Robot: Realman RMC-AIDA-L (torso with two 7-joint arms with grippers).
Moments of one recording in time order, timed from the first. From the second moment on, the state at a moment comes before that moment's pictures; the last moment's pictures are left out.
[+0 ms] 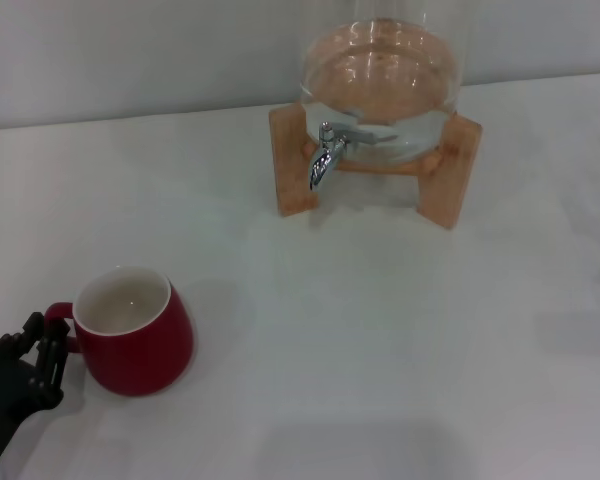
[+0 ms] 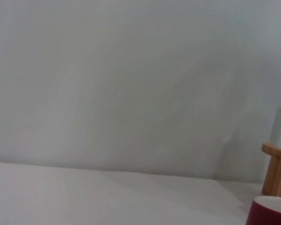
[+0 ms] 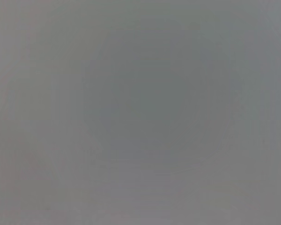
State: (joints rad) left arm -0.25 -2.08 2.55 0.09 -0.65 1.31 -0.49; right arm 0.31 2.00 -0.48 -0.10 -0.75 -1.29 0.27
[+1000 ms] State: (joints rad) left arm -0.27 -2.08 2.54 0.09 -0.65 1.30 -0.51; right arm 0.32 2.00 -0.48 -0.11 -0.75 -1.28 0.27
